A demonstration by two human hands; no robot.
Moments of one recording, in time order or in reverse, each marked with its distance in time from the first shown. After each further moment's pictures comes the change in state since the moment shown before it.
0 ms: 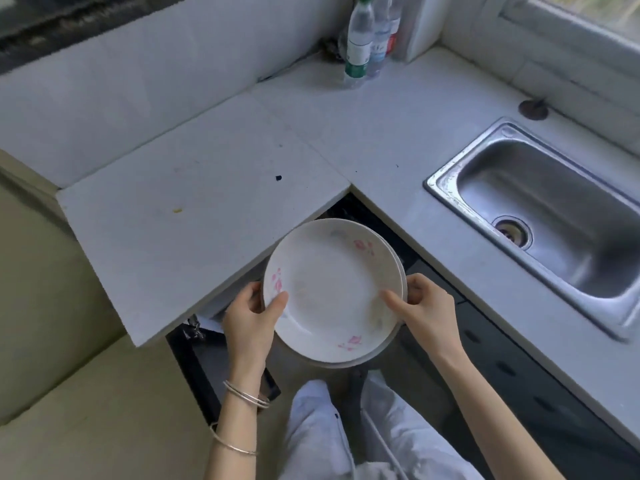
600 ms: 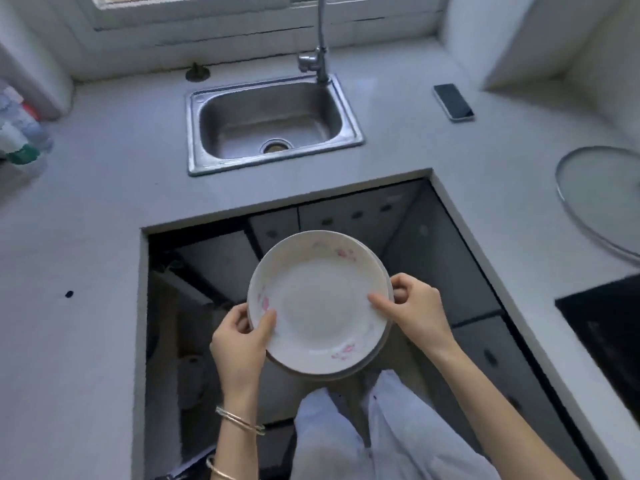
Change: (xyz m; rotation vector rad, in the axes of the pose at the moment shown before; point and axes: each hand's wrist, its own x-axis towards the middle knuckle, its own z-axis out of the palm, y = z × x) left_hand -0.038 -0.007 -0.003 0.279 -0.889 0.287; right_hand -0.235 0.040 0.046 0.277 0.812 0.427
